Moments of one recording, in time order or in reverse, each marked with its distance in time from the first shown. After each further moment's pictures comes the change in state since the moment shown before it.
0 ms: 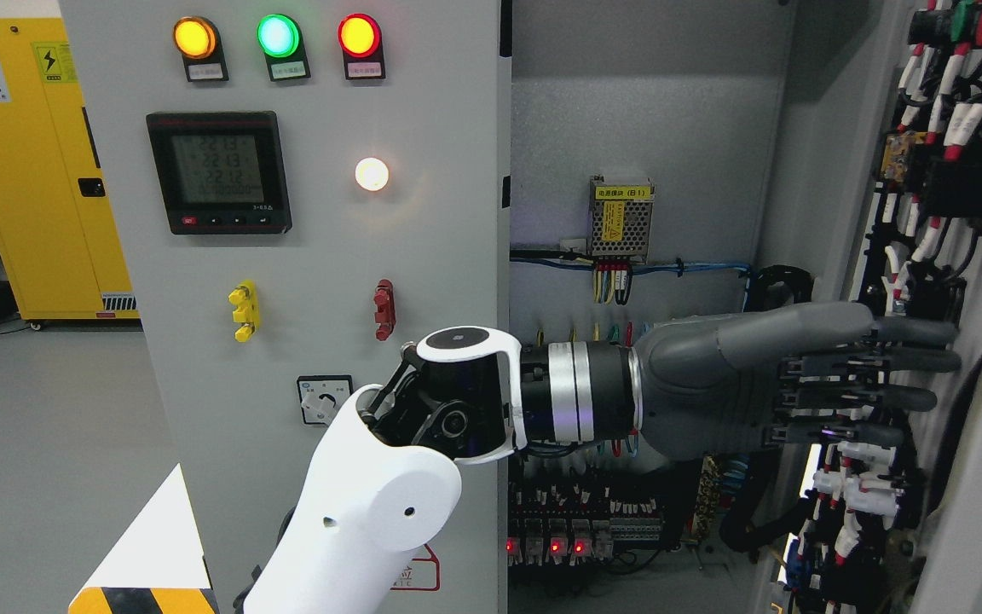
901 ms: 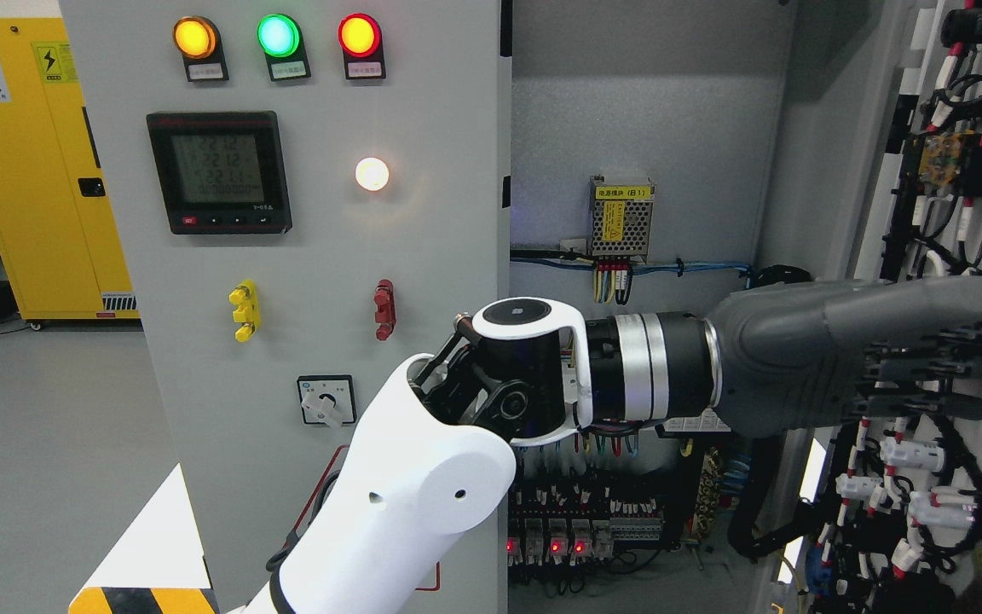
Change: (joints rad) left arm -0.115 -0.040 -0.080 0.038 0.038 -0.108 0.098; right arm 0.006 0.000 0.000 0.000 0.001 0.000 0.000
